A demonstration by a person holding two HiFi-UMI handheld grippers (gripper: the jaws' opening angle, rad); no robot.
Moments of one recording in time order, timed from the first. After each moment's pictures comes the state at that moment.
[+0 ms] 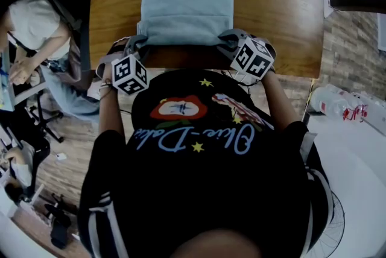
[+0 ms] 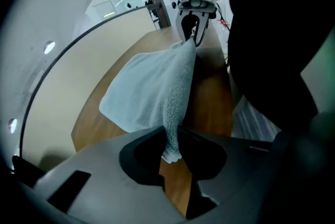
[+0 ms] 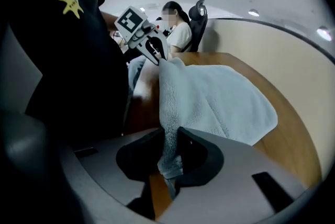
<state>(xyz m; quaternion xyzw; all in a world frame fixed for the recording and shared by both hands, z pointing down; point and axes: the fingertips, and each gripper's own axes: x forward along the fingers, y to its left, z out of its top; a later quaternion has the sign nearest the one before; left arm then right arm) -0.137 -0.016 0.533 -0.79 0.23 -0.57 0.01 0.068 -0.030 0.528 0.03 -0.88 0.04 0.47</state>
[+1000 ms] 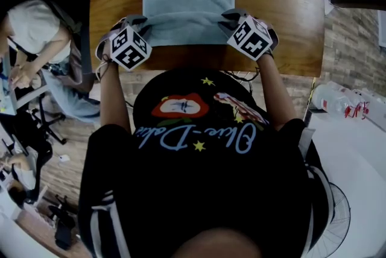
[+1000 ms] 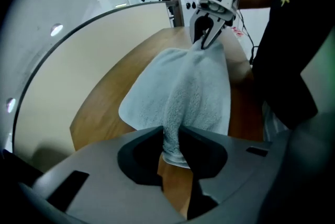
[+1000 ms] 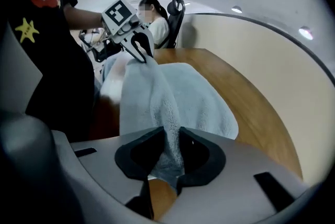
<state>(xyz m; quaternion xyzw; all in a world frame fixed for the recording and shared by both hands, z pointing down) -0.146 -0.086 0.525 -0.79 0.26 -0.56 -0.05 0.069 -0.105 0.518 0.14 -0.85 0.04 0.50</state>
